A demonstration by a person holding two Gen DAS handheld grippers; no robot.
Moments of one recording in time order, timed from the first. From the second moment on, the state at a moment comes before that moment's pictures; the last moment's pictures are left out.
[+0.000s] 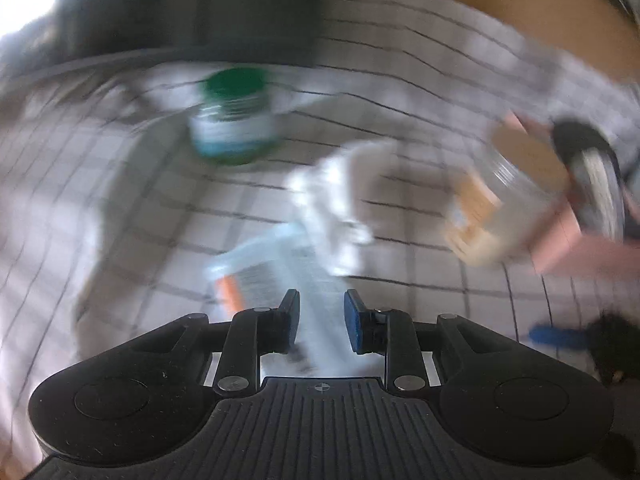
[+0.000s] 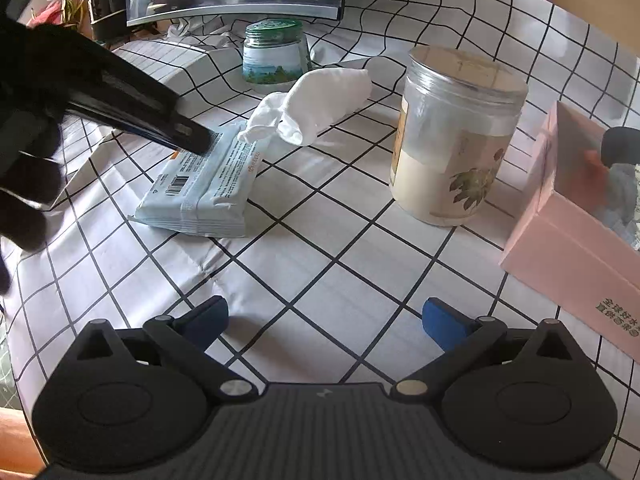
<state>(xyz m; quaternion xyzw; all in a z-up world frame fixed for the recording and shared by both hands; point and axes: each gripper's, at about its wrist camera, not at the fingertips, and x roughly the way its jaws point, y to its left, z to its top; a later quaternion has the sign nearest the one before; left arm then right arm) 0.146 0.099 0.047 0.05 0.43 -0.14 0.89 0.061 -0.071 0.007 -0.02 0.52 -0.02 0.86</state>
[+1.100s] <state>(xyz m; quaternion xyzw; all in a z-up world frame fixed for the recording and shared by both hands) 0.157 0.146 0.036 0.11 0.43 -0.05 0.89 0.039 -0.066 0.005 -0.02 0.47 -0.01 0.88</state>
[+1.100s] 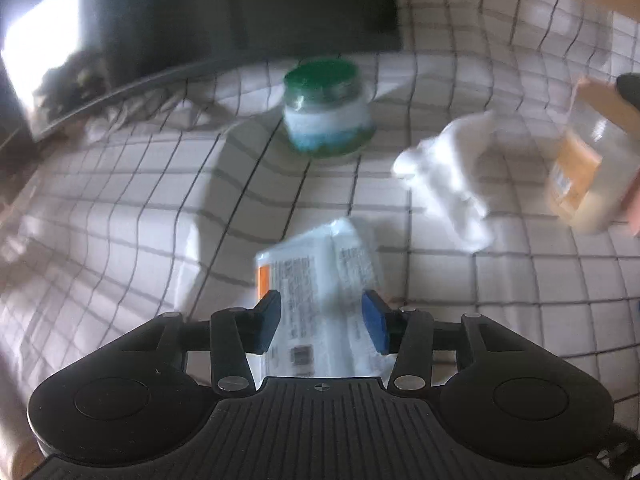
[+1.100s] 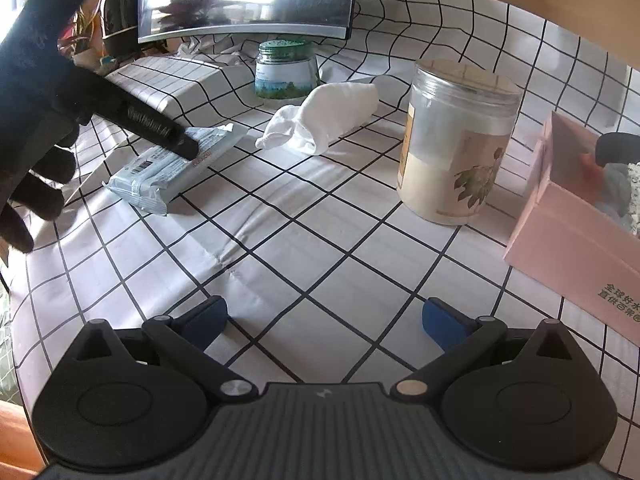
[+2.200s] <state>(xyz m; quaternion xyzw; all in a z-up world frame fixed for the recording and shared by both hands) 0.181 0.173 0.015 0.02 0.44 -0.05 0.90 0.038 -0.066 0.005 -0.03 0.47 0.00 0.88</state>
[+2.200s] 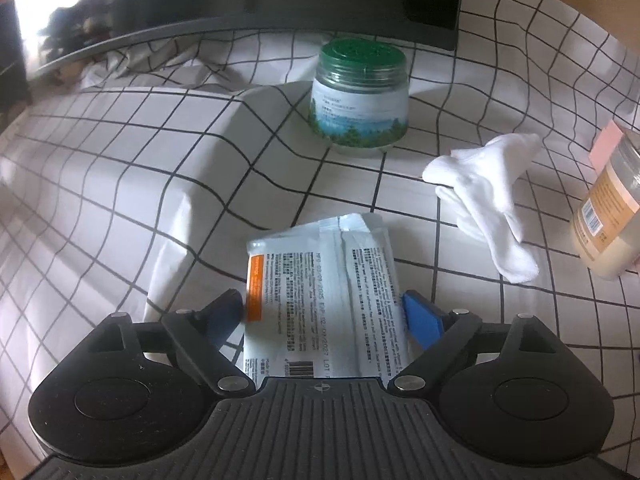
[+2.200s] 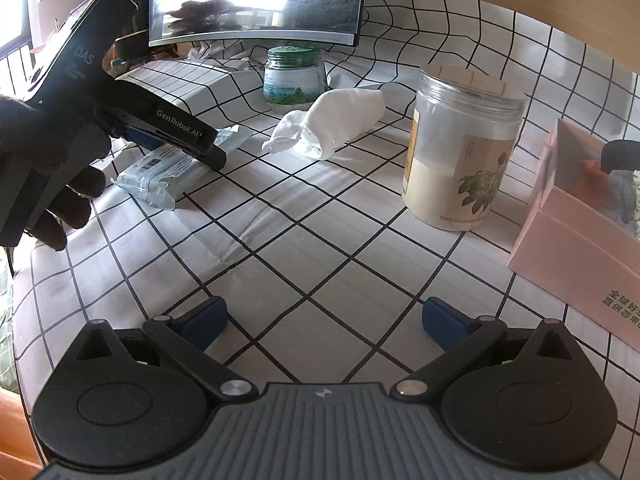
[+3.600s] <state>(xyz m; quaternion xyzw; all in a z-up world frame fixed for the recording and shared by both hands) 0.184 0.303 0.109 -0.02 0.34 -0.08 0.94 0.258 -0.038 0.095 -0.06 0.47 -0.05 0.88</state>
